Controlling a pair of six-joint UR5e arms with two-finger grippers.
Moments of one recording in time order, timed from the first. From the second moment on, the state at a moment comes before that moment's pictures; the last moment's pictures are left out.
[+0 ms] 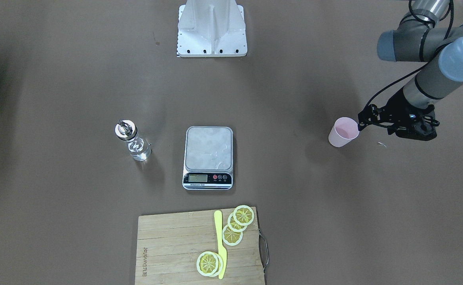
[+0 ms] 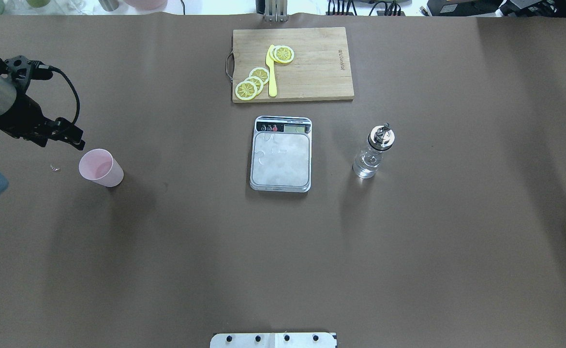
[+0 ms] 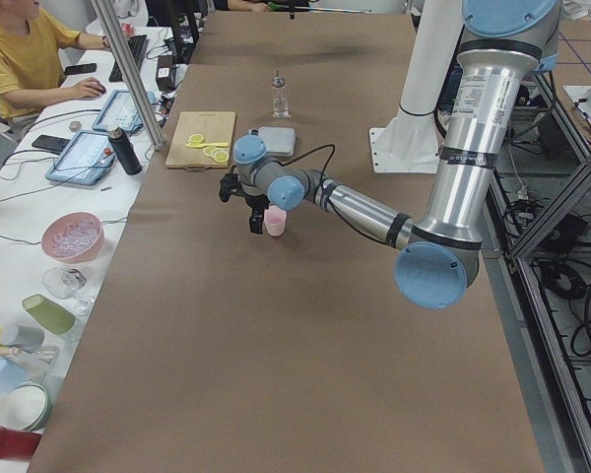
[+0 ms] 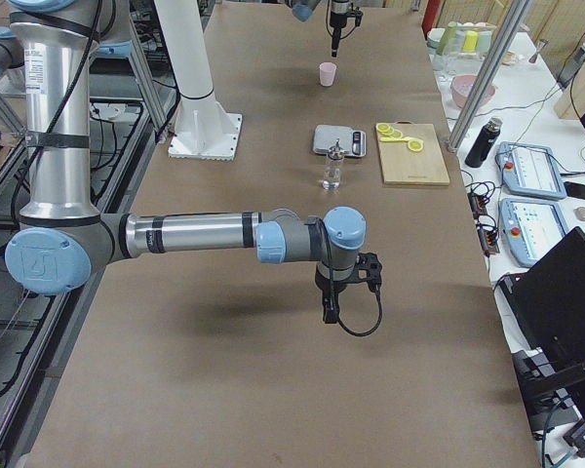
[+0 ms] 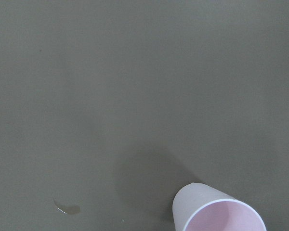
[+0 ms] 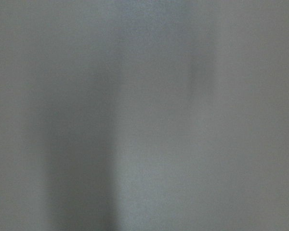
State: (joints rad) left arm -0.99 -1.76 -1.75 -1.80 -2.27 -0.68; right arm 1.45 -1.62 1.69 -1.57 2.30 0.06
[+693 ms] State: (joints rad) left arm -0.92 -1.75 -1.74 -1.83 -2.24 -0.72; right arm 1.45 -1.62 1.69 -1.57 2.30 0.06
